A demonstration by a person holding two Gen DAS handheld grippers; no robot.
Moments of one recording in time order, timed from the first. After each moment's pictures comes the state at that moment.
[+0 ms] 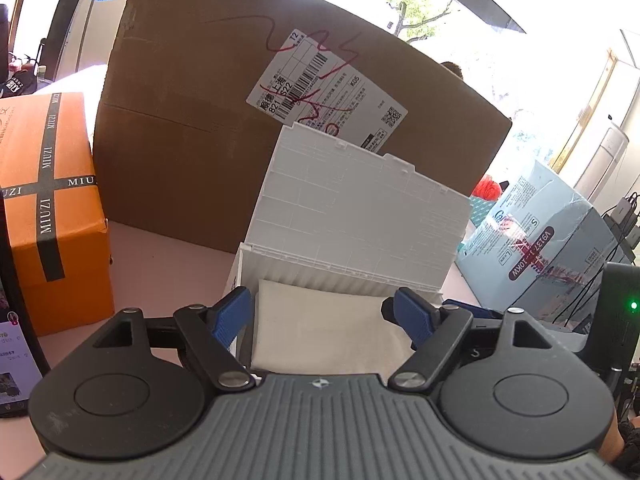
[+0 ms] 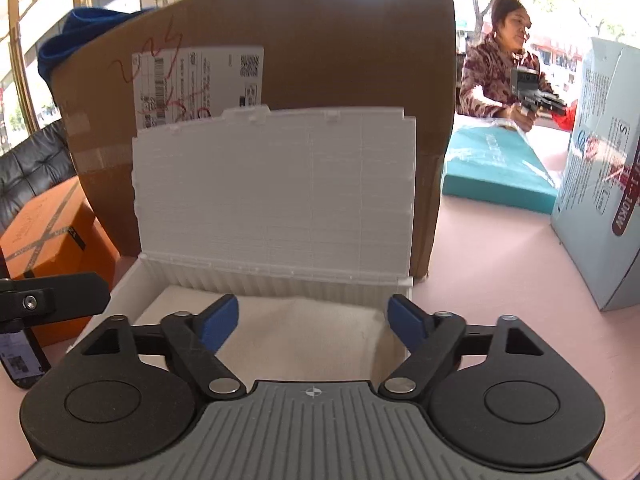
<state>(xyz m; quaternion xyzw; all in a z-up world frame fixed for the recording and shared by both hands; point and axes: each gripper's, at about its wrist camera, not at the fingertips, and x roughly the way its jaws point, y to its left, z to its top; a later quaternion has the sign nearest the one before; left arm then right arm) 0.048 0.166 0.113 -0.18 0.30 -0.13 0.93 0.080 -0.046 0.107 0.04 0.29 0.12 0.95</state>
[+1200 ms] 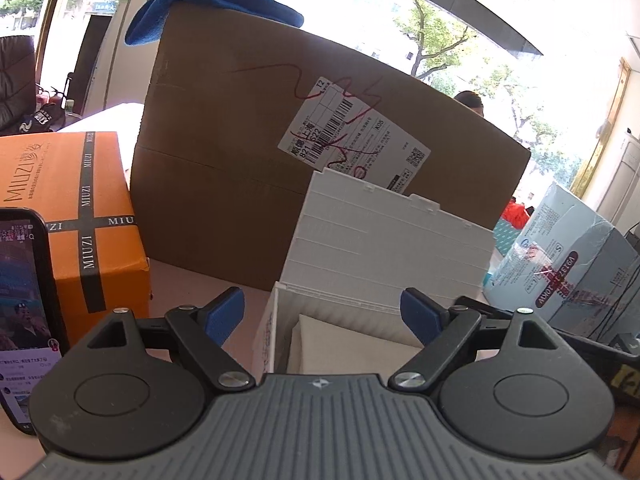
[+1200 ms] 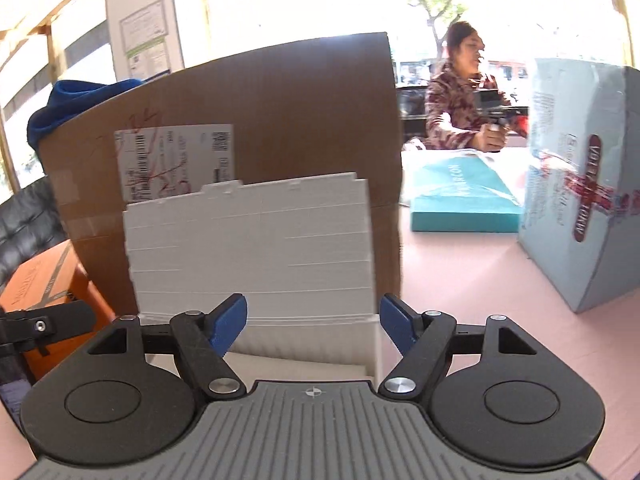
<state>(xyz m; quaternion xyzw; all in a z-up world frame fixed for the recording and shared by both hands) 0.041 0.175 0.117 -0.16 0.25 -0.07 0.95 0.057 -0.063 0.127 0.08 0.24 0.05 0.96</state>
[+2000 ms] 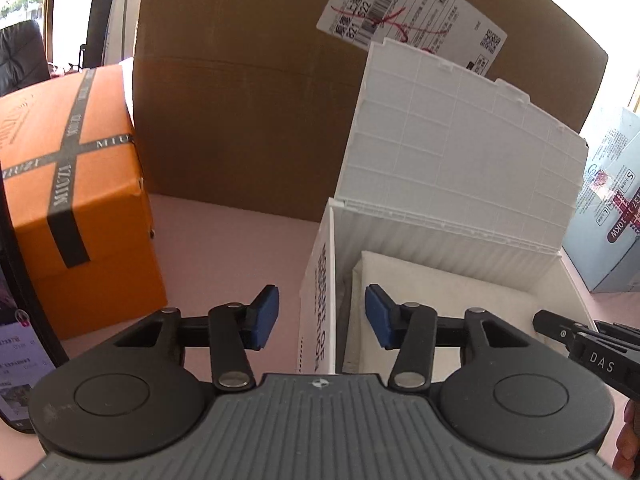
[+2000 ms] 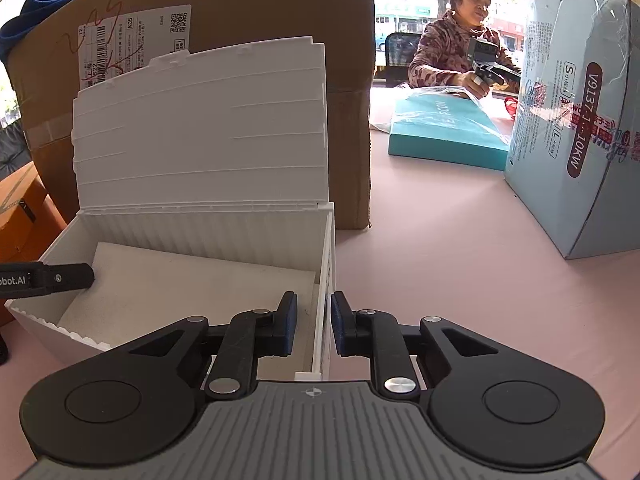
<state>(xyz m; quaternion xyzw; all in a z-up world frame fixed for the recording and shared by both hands) 0.089 0.173 0.053 -0.11 0.36 -0.04 0.93 0.067 -0.072 0.067 0.04 0.32 0.05 0.94</state>
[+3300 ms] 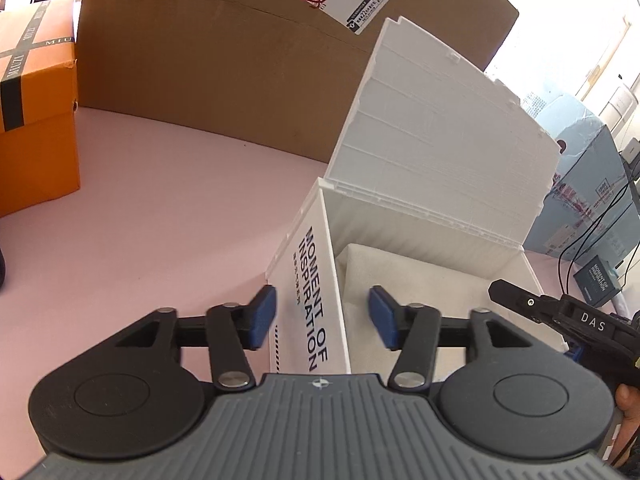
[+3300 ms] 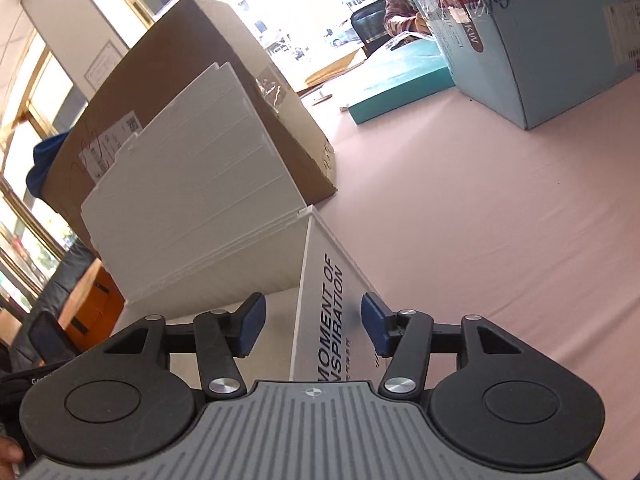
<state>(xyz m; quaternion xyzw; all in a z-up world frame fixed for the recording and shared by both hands) 0.037 0.156 0.031 -0.17 0.39 -0.15 0.89 0.008 -0.193 0.039 0.29 0.30 0.12 0.90</state>
